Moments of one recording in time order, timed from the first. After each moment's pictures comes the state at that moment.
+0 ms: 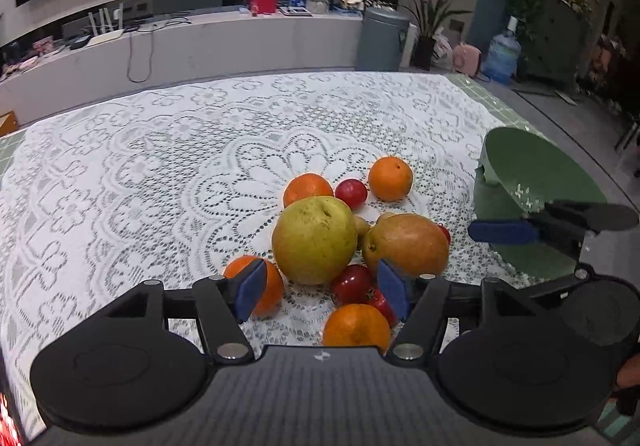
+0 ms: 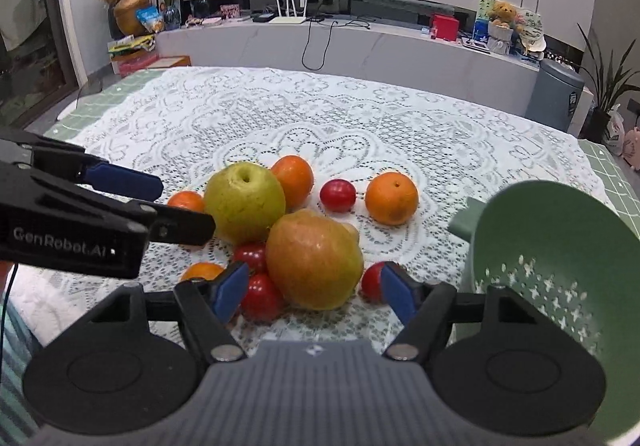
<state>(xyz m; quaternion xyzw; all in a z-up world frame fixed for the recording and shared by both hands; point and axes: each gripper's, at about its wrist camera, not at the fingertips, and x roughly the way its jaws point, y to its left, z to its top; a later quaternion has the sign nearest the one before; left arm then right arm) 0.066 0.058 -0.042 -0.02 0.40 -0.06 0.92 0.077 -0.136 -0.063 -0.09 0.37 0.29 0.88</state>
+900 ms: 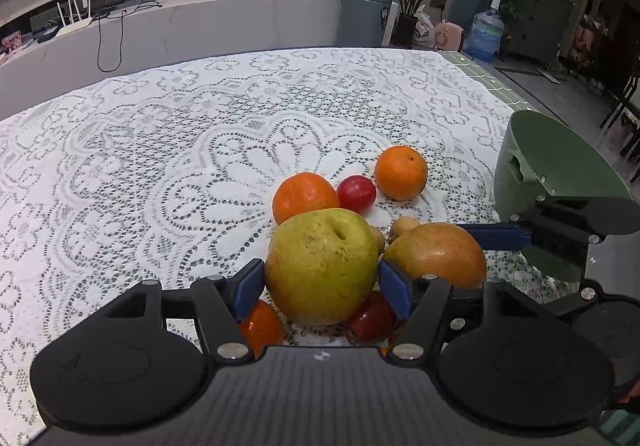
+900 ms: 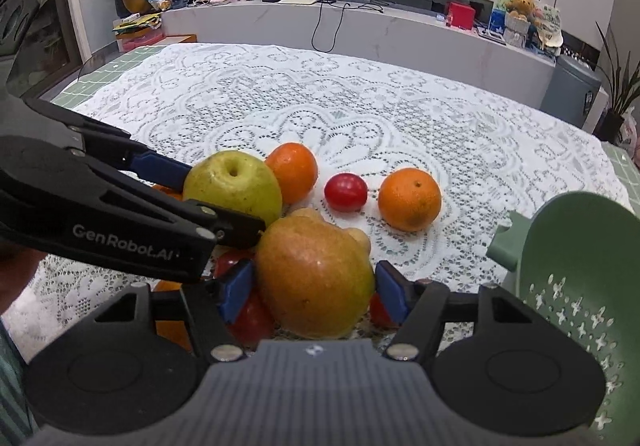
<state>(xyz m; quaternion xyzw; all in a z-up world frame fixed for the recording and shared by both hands) 0.117 0.064 -0.073 -0.02 0.42 -0.10 0.90 0.105 -0.116 -0.084 -0.10 0.39 0.30 0.87</state>
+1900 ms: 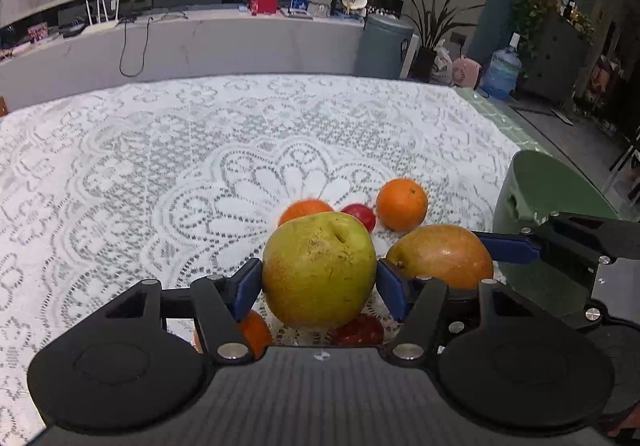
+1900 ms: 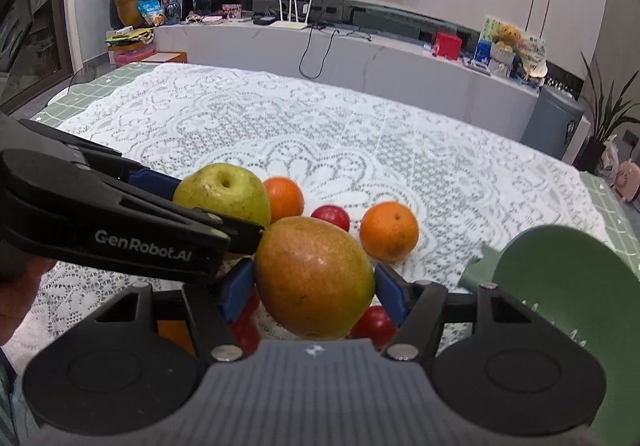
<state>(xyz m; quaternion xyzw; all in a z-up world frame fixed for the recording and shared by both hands) 0.105 0.062 -0.061 -0.05 0.39 -0.06 0.92 0.094 -0.119 -0.066 -0.12 0.33 0.28 0.89</state>
